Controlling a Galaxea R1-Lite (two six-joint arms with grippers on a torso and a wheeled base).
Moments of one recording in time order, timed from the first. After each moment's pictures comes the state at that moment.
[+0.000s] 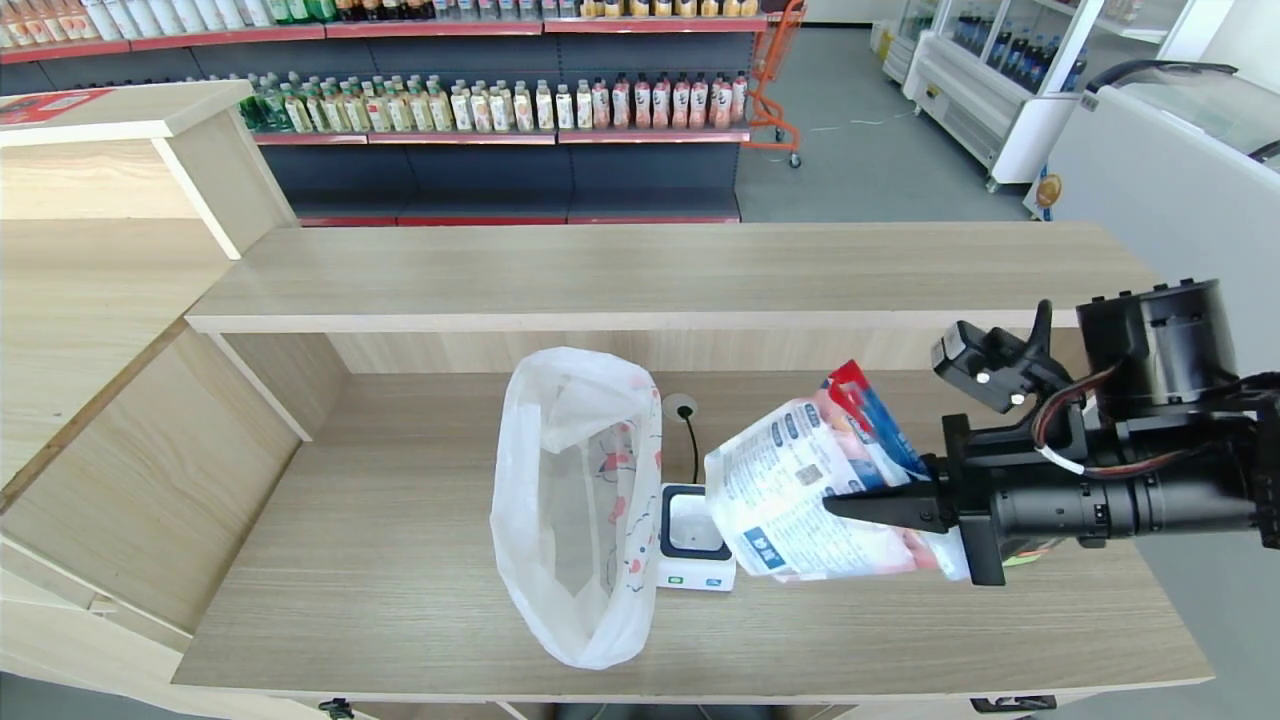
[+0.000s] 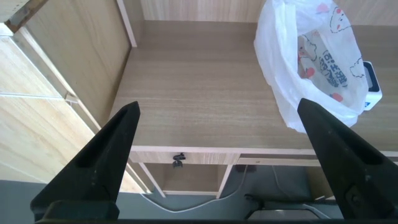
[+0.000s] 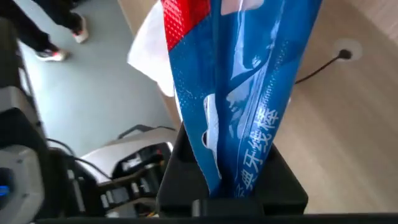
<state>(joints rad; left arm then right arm) 0.00 0.00 0.00 0.00 -0.01 -0.01 0.37 1.55 -0.83 -0.19 0.68 -0.42</state>
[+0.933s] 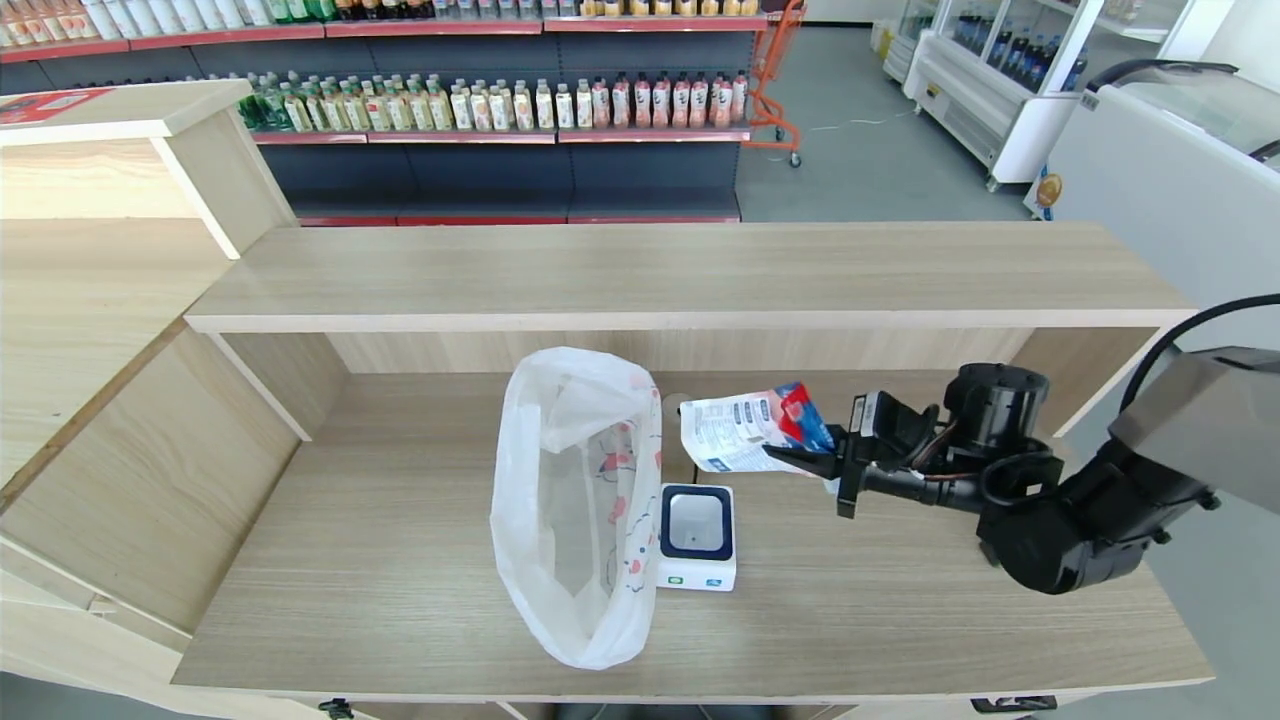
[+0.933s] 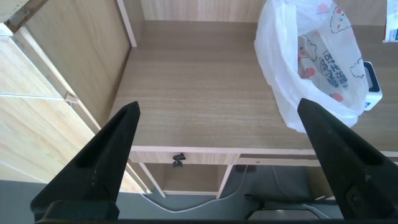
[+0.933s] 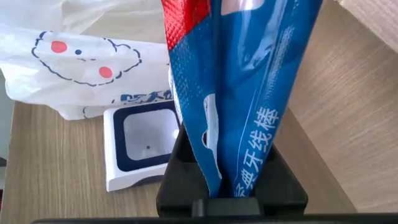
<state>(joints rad) 0.00 0.00 0.00 0.00 -0.01 -0.01 0.24 2.17 -0.83 -1.23 0.88 -0.73</state>
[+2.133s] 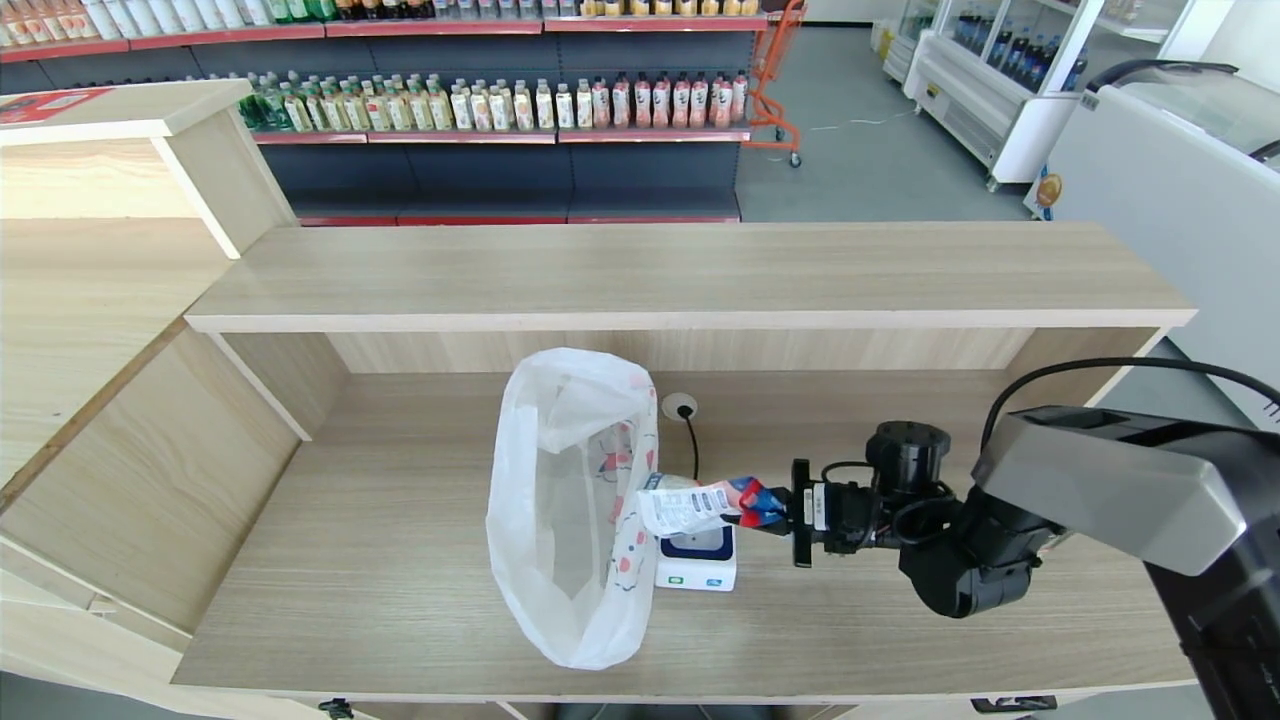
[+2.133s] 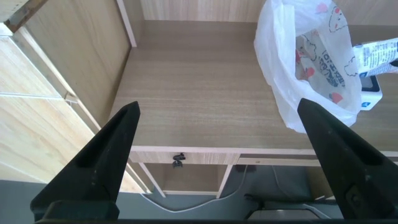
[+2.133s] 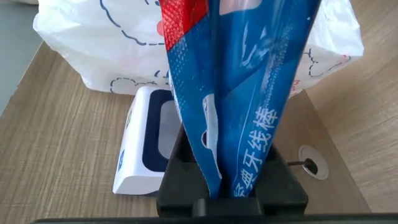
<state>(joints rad) 0.00 0.00 0.00 0.00 -0.01 -0.01 0.28 2.47 -0.97 -1.30 1.08 -0.96</state>
